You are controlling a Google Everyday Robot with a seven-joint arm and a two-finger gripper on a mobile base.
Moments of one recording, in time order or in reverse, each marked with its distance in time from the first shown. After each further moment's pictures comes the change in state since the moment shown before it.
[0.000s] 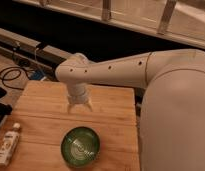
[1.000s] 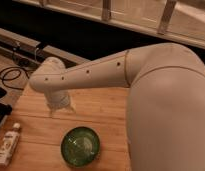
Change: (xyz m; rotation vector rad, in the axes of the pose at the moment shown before) arm 0.022 0.107 -0.013 -0.007 -0.103 -0.197
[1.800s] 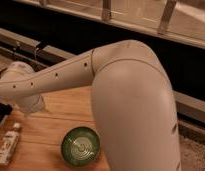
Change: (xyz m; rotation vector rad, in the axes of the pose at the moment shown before) arm -0.012 0.081 -0.003 -0.047 -0.058 -0.076
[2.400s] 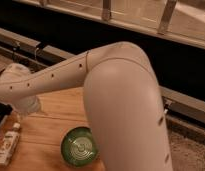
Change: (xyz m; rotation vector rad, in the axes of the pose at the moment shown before) arm -0.006 0.037 0.014 -0.047 0.010 -0.086
